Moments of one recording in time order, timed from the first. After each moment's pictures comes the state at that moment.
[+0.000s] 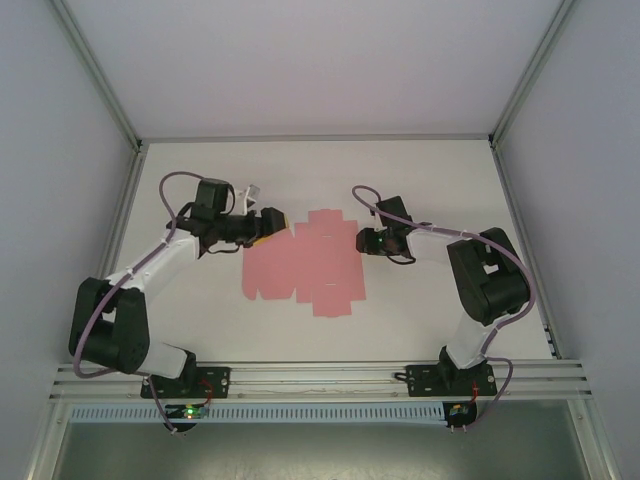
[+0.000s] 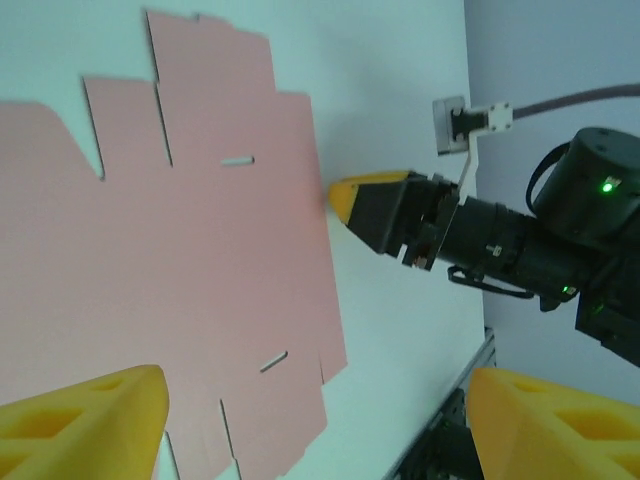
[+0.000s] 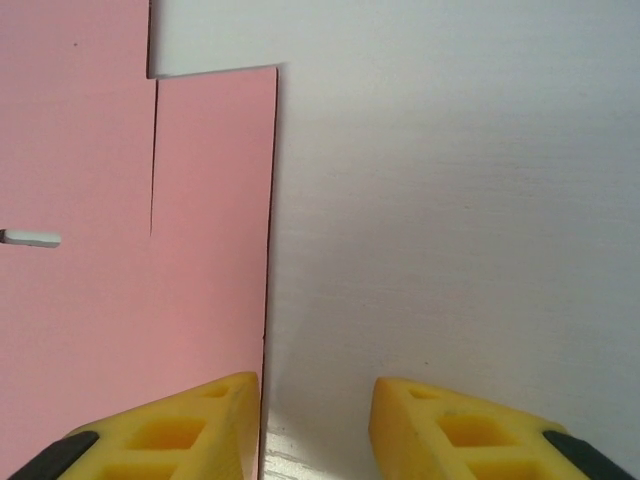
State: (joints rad) left arm -0.22 1.43 0.94 -0.32 0.77 -0.60; right arm 0.36 1.77 0.87 -0.11 -0.20 0.42
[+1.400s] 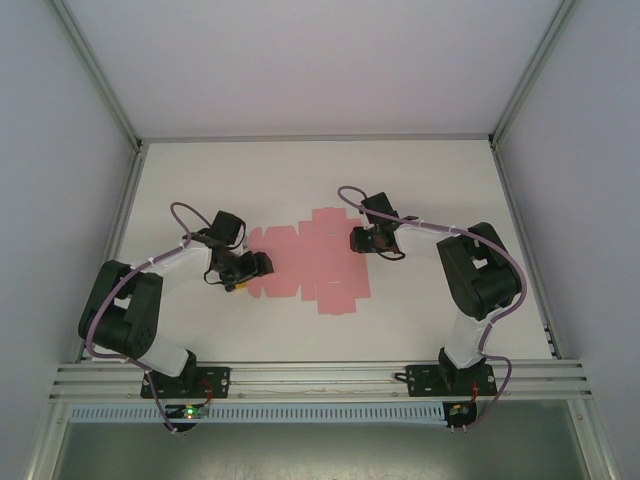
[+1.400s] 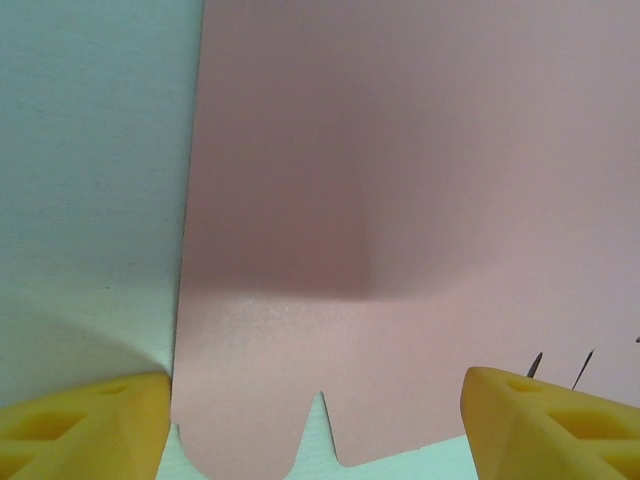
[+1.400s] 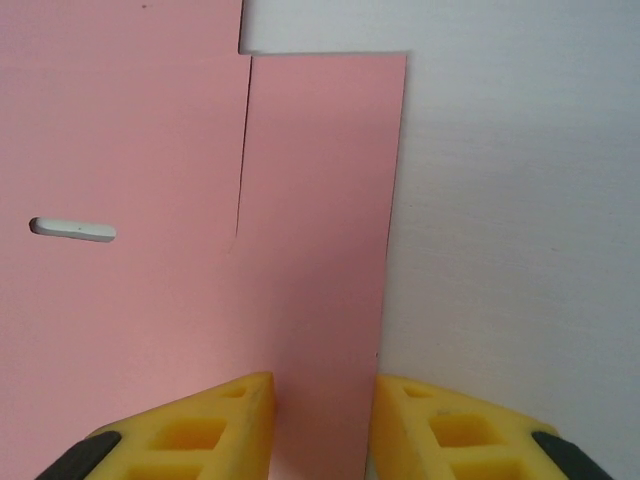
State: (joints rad) left arm -0.27 1.53 0.76 -0.49 0.44 -0.65; right arm 0.44 1.83 0.97 -0.19 -0.11 0.39
